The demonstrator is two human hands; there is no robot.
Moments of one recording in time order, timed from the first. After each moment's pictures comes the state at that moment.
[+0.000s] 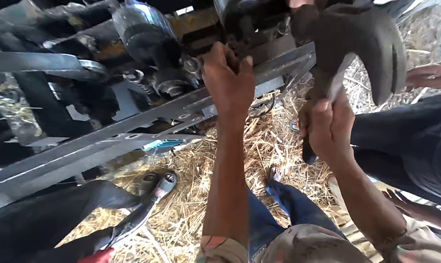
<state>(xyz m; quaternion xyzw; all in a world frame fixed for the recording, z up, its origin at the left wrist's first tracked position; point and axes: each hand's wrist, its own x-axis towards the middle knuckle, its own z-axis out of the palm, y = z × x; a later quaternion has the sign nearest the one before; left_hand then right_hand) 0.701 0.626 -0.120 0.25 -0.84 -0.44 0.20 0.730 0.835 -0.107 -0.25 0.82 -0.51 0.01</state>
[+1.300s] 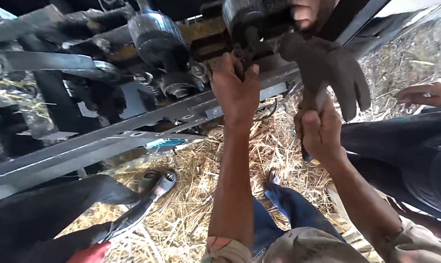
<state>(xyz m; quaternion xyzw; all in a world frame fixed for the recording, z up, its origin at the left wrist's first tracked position) 0.702 0.635 -0.122 0.26 -0.82 -0.46 0.21 0.722 0.838 -0.124 -0.29 0.82 -0.49 0.01</state>
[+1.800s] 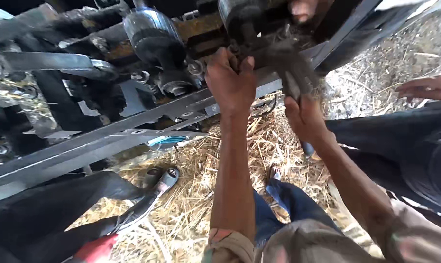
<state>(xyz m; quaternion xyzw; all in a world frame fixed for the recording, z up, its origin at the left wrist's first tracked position) 0.701 0.632 -0.117 0.28 -0.84 -0.43 0.18 0.701 0.832 -0.145 -0.25 0.86 -0.43 0.08</state>
